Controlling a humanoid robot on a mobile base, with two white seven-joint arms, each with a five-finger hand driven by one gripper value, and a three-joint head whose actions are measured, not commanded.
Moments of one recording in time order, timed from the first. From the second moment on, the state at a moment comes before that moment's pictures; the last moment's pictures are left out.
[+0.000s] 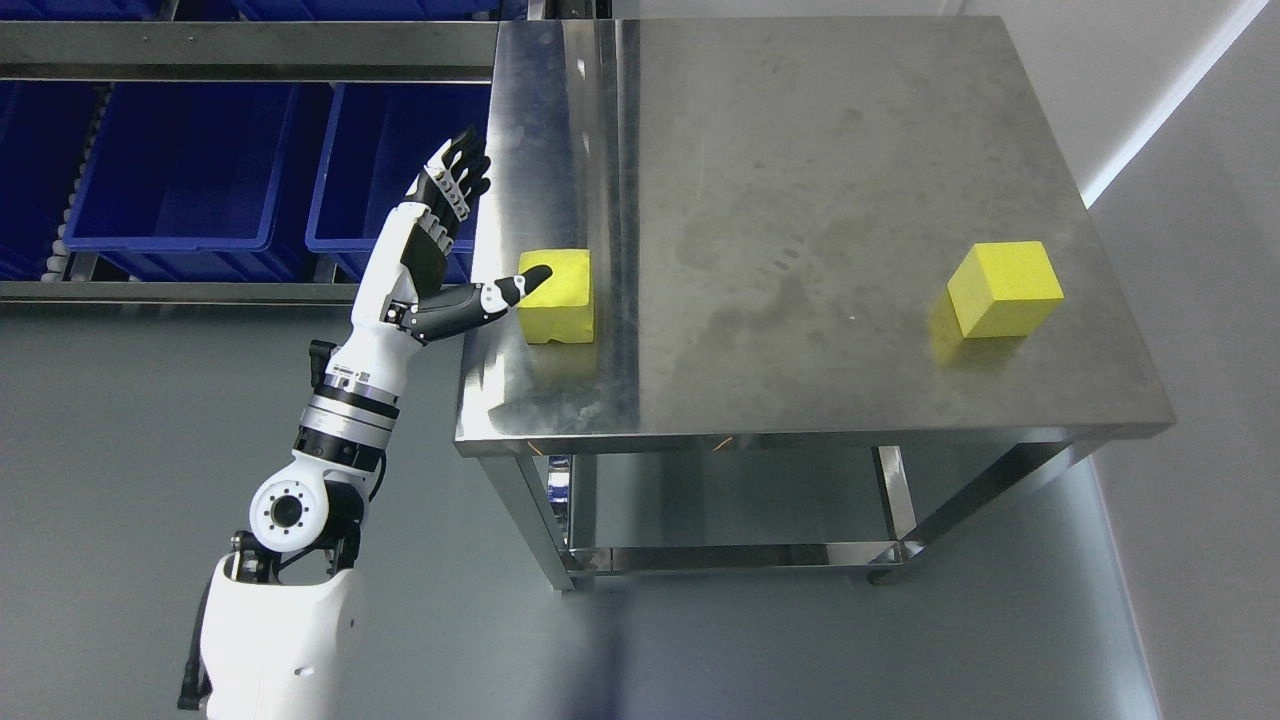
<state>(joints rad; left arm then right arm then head) -0.18 0.00 -0.03 -1.71 0.10 -0.11 -0.28 0.00 0.00 -0.09 0.00 0.00 -0.10 -0.03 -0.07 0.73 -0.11</state>
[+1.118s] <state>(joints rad) -0.20 0.11 0.01 -1.69 0.03 -0.10 -0.56 0.00 0.00 -0.09 0.00 0.00 -0.10 -0.03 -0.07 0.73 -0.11</state>
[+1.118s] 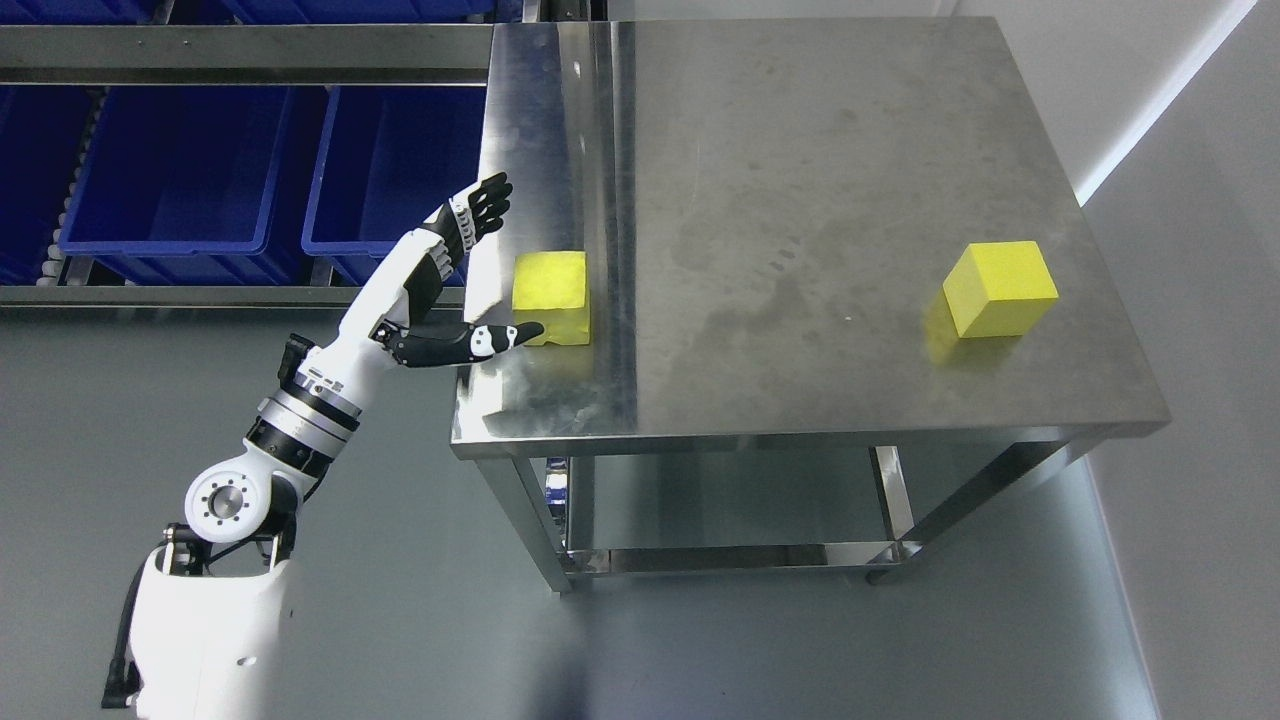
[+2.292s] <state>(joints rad) -0.27 0.15 -0.03 -1.60 0.00 -0.05 -0.70 0.00 0.00 -0.09 0.00 0.00 -0.10 -0.03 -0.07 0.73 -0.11</state>
